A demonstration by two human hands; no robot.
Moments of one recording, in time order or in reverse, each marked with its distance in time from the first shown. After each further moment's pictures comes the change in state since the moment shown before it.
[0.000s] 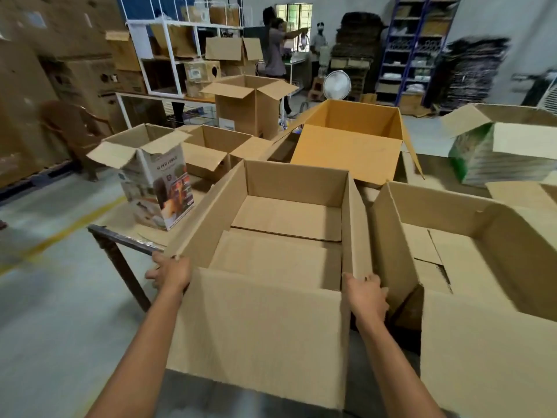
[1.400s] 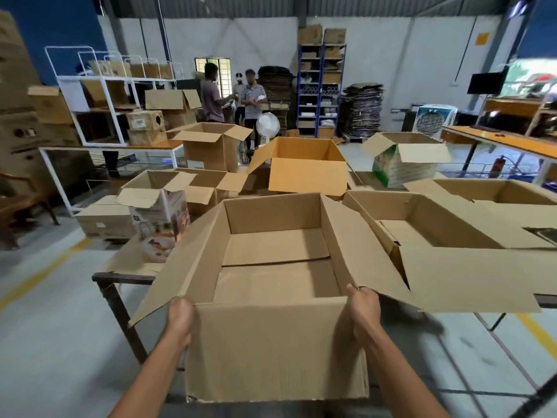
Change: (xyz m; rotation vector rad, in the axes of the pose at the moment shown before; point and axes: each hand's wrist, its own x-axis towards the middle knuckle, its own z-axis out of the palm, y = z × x) left_hand 0.022 -0.084 -0.149 -0.412 -0.463 0.123; right_hand -0.230 0.004 0.009 0.474 0.153 0.041
